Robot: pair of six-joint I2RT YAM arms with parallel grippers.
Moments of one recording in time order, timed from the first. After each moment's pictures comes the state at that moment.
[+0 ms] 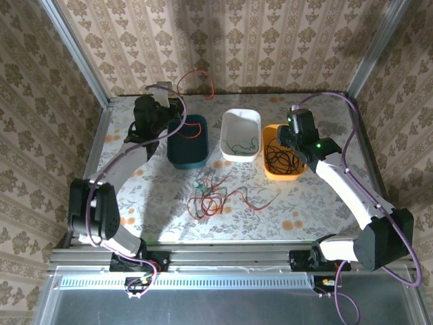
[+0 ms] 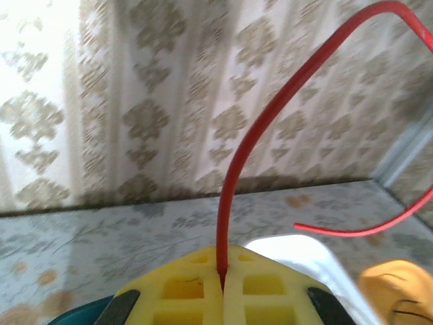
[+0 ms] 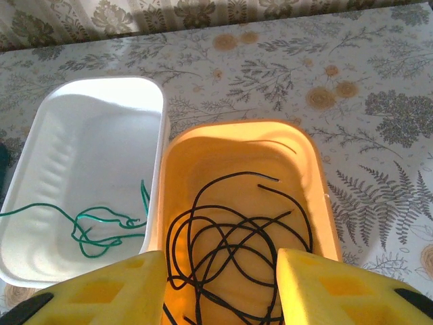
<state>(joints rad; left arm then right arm) -0.29 1.59 1.14 0.30 0.22 -0.24 0.31 1.31 1.14 -0.53 0.30 0.33</state>
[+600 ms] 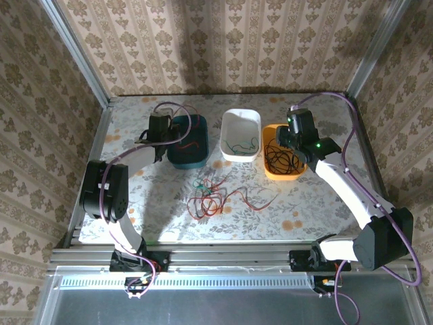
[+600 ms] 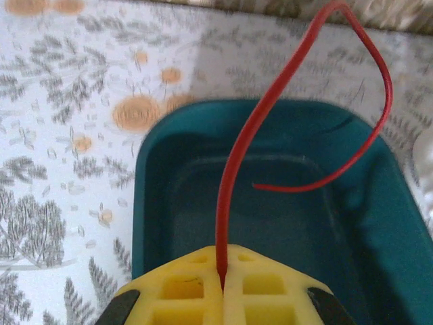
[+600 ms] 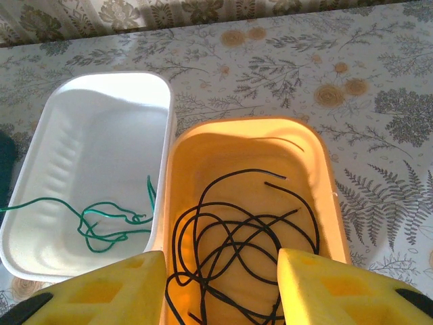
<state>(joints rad) -0.29 1.73 1.07 0.02 -0.04 -0.25 0.31 1.31 1.14 -0.53 0.28 0.32</state>
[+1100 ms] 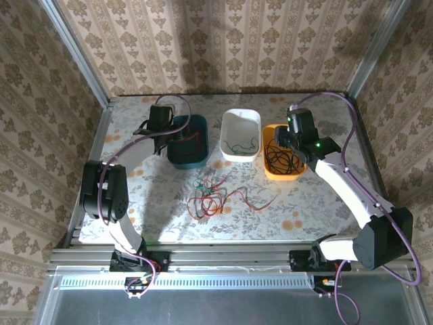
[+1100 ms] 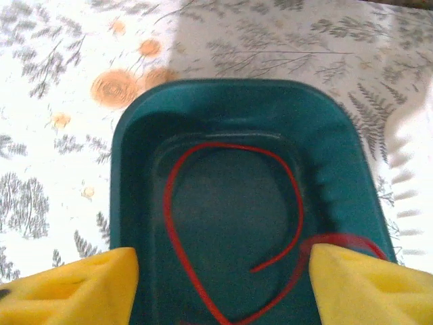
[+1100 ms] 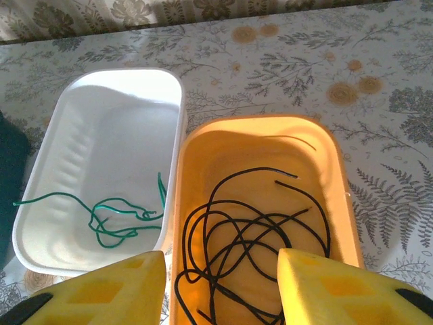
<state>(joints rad) -0.31 1.73 1.22 -0.21 0.02 -0.26 0.31 1.32 1.15 -0.53 0.24 0.32</state>
